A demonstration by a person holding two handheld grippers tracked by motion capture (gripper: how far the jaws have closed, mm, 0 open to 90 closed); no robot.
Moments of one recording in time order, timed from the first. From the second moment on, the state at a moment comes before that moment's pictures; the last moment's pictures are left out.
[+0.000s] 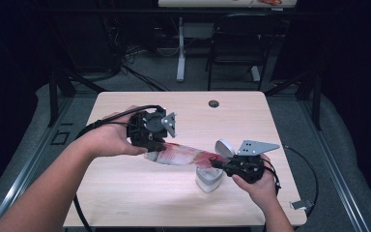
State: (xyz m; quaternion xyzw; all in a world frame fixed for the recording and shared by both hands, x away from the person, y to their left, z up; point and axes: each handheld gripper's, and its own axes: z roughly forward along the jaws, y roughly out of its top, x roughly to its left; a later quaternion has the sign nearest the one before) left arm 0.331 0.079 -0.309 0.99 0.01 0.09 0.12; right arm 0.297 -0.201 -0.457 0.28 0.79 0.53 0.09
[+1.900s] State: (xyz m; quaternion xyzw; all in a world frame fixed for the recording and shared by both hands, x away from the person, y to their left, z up) left arm 0.332 0.068 -0.308 0.99 0.00 0.09 0.11; right arm 0.297 -0.207 -0.458 0.29 0.79 0.53 0.09
